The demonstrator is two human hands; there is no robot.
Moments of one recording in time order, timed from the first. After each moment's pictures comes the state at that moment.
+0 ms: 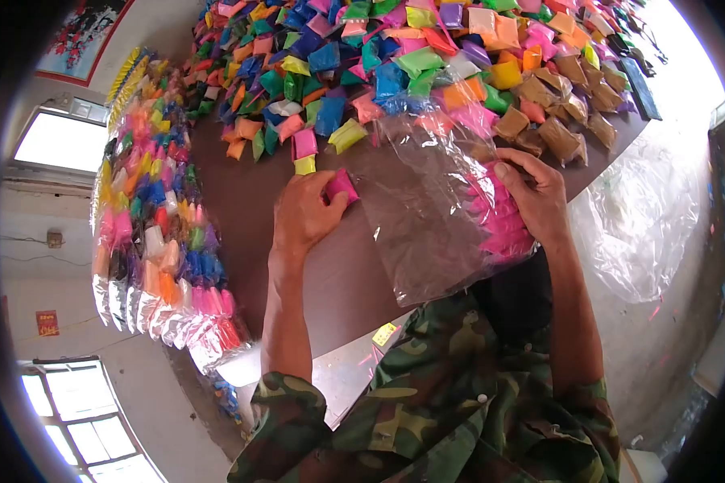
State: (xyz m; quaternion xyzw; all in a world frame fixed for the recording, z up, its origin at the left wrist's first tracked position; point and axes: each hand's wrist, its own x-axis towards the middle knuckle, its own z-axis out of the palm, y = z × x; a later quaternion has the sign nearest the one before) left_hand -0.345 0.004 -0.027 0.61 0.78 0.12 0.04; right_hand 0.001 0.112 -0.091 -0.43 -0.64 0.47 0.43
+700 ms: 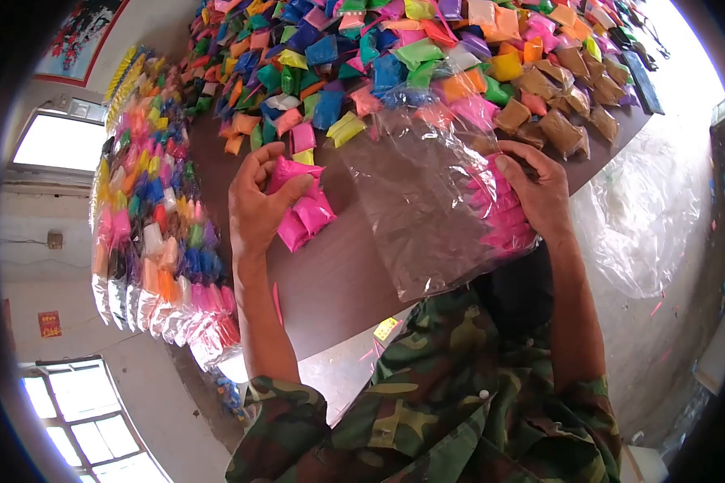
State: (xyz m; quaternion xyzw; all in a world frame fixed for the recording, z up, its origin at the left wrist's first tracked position) left_hand -0.361 -0.012 0.021 0.51 0.74 0.40 0.18; right_hand 0.001 0.112 -0.092 -0.45 -0.64 0.46 0.42
